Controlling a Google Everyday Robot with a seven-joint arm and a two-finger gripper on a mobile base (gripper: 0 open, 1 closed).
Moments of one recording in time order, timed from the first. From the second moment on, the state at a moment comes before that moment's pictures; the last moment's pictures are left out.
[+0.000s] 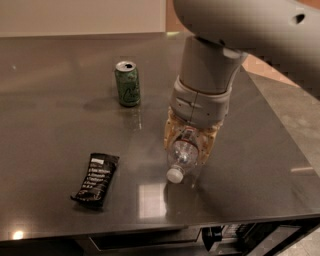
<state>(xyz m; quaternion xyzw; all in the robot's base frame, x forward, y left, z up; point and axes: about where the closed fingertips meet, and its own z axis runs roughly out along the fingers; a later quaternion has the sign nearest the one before) 0.408 -0.059 0.886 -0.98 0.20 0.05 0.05</state>
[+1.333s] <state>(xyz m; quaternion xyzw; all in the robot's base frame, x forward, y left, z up) 0.443 -0.009 0.975 -0.77 0.50 0.32 0.23</state>
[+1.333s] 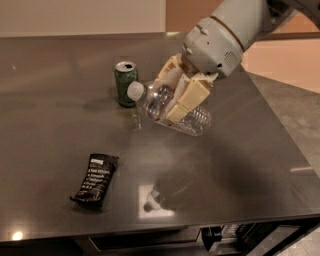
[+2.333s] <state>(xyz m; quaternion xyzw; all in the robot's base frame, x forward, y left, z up) 0.436 -0.031 0.997 -0.58 0.52 0.50 0.37</state>
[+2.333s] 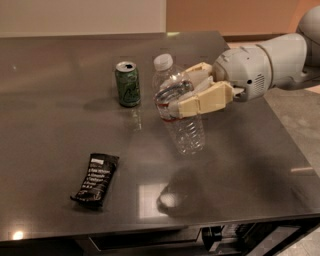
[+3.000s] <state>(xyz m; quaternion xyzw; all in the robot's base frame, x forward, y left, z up) 0.439 -0.041 0.980 -0.53 0.49 0.55 0.43</state>
